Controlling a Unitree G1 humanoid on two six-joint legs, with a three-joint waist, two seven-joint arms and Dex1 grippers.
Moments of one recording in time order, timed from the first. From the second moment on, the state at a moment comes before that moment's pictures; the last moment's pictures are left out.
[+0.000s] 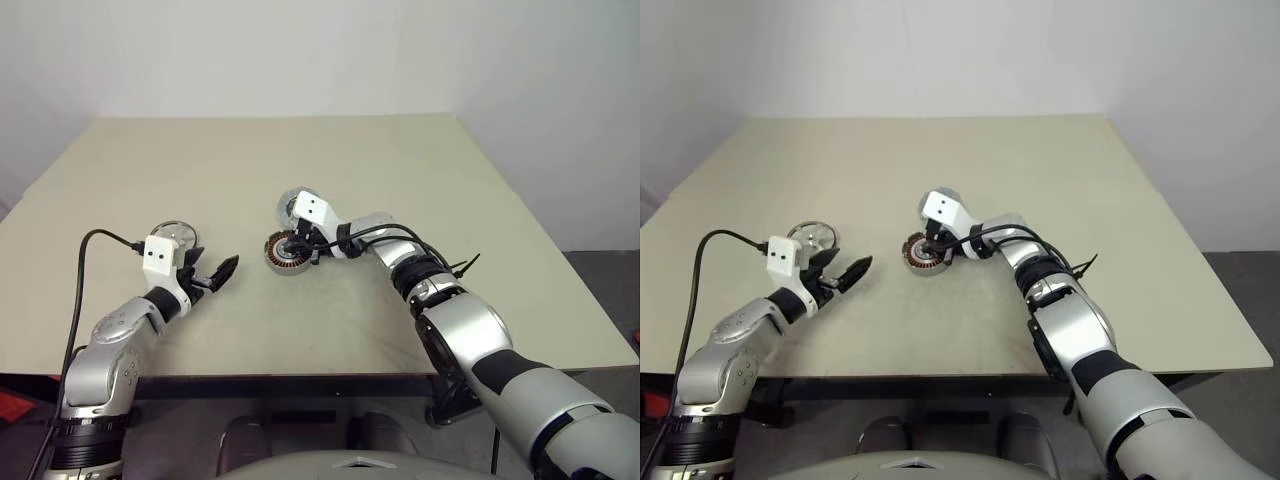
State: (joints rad) left arm -0.02 0.41 0.21 -0.21 -0.46 0.49 -0.47; right arm -1.01 -0.08 0.25 1.15 -0.14 -0.14 0.98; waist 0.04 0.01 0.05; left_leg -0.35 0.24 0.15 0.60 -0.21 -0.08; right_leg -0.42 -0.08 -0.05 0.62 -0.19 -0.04
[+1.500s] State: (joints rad) left arm -0.03 0.43 0.23 -0.19 -0.45 0.49 -0.47; right arm -1.00 -0.06 0.21 1.12 -0.12 -0.14 1.00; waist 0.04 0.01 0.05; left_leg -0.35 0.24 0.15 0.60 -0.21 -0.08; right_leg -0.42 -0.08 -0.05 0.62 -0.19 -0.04
